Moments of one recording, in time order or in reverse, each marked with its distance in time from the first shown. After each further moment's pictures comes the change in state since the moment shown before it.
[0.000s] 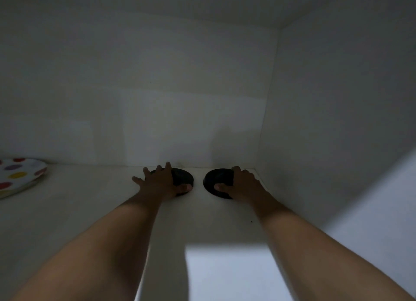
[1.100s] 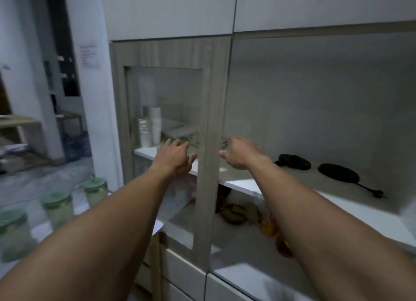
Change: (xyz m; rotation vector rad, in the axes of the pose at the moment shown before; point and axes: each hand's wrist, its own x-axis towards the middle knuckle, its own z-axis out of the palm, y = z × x) left_hand -0.505 -0.264 -0.159 0.252 0.476 -0.181; right_hand -0.428 -0.309 -0.007 -0.077 -0.023 -0.669
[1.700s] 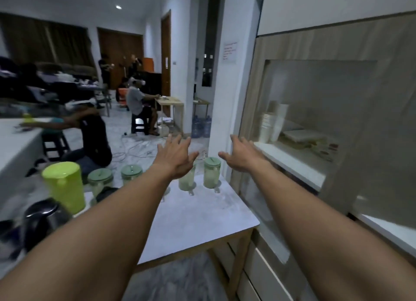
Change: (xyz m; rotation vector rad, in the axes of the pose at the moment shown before) left_hand -0.164 -0.221 -0.052 0.135 0.012 -0.650; right_hand -0.005 -0.278 0.115 0.092 -0.186 -0.551
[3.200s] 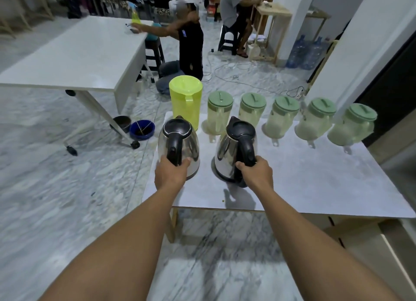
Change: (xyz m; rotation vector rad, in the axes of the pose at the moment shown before) left_hand -0.177 -0.390 0.153 -0.627 0.176 -1.194; right_hand -0.023 -0.288 0.368 0.647 -0.330 0.197
